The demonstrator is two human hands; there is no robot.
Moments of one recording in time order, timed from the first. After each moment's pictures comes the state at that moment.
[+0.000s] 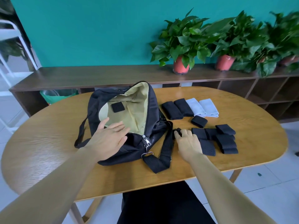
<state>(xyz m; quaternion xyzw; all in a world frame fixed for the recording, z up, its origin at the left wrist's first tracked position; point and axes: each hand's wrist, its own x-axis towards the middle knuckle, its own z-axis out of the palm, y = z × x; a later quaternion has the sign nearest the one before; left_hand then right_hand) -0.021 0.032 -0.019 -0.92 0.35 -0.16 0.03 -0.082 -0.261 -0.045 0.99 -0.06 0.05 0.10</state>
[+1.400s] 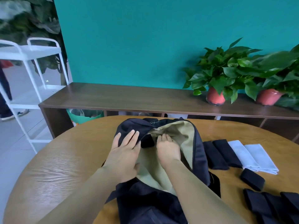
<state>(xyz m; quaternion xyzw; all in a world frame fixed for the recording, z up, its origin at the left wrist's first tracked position) 0.073 0.059 0.014 -0.97 0.21 -0.06 0.04 0.120 -0.110 -0.014 1.00 0.03 0.07 0.05</state>
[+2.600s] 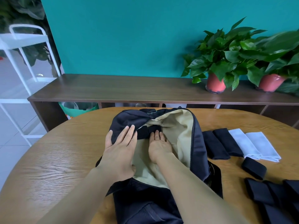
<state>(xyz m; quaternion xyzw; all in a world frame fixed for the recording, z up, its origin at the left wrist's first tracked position) 0.074 0.055 -0.001 -0.98 0.17 -0.03 0.01 0.135 -0.095 -0.041 0.99 -0.01 -0.11 -0.01</state>
